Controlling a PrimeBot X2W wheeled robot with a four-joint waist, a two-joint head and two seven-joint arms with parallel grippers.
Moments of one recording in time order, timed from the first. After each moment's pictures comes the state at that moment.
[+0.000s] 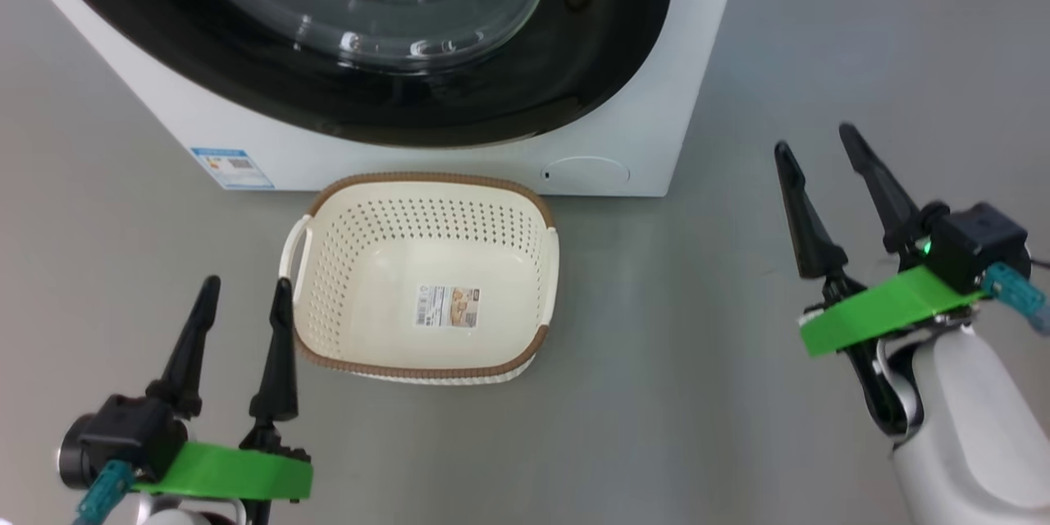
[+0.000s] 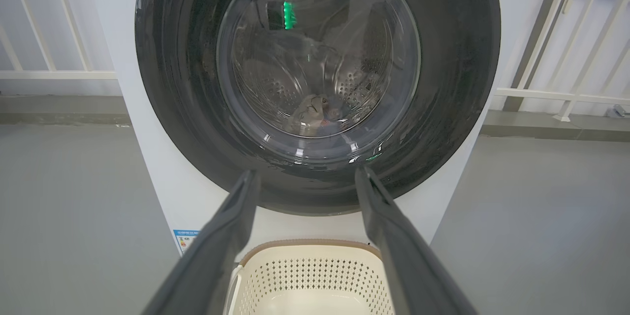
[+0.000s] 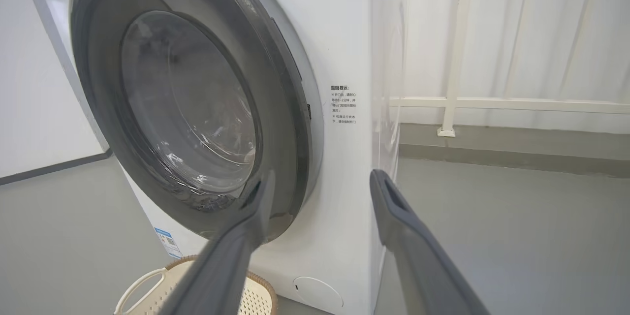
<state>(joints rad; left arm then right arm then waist) -0.15 0.07 -0.07 0.10 -0.24 -0.13 -0.25 -0.45 -0.19 0.09 0.27 0.27 0.13 -0.26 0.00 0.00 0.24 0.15</state>
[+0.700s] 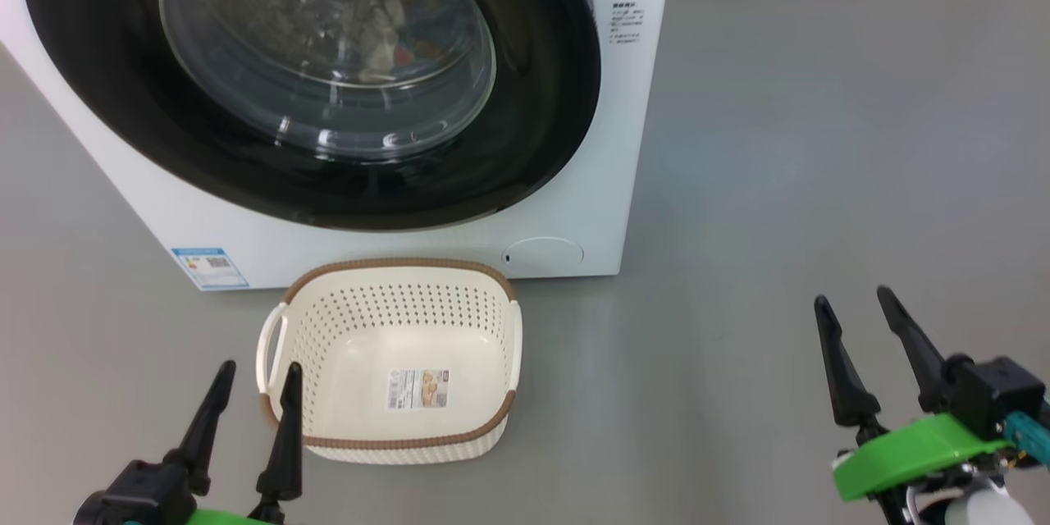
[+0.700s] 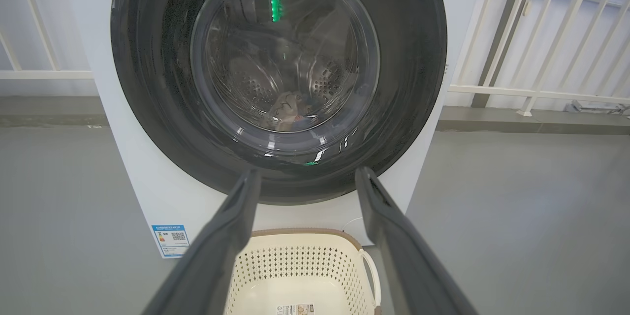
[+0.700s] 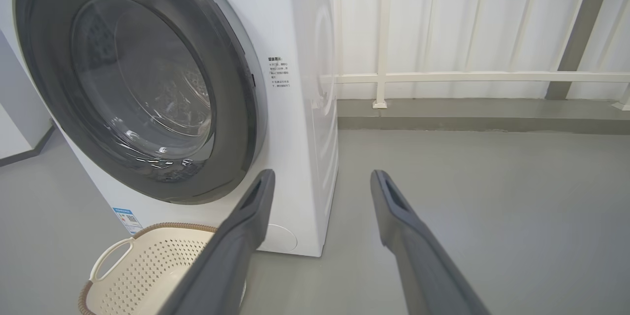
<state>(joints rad) -0.03 0.10 -0.10 0.13 -0.27 -0.13 -0.25 -0.11 -0.11 -0.06 0.11 0.19 0.13 -0.17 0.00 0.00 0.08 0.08</state>
